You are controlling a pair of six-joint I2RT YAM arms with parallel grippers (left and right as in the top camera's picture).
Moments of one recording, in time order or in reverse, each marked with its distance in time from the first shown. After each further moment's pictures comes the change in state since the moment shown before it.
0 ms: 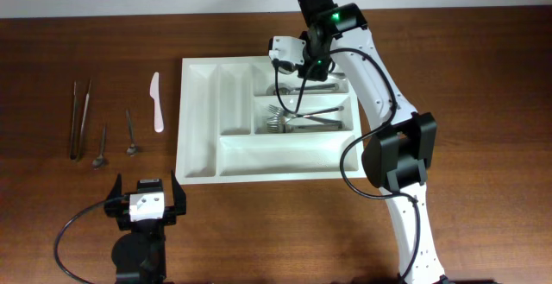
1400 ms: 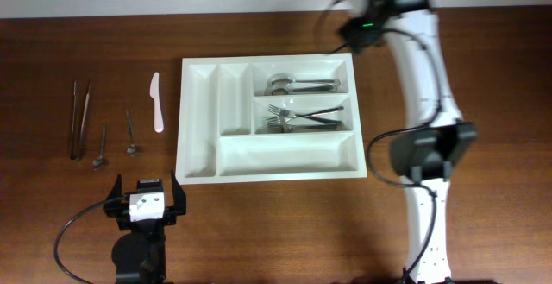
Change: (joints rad) left arm 0.000 0.000 0.000 0.000 0.000 0.000; right arm -0.217 0.005 0.281 -0.112 0.244 0.611
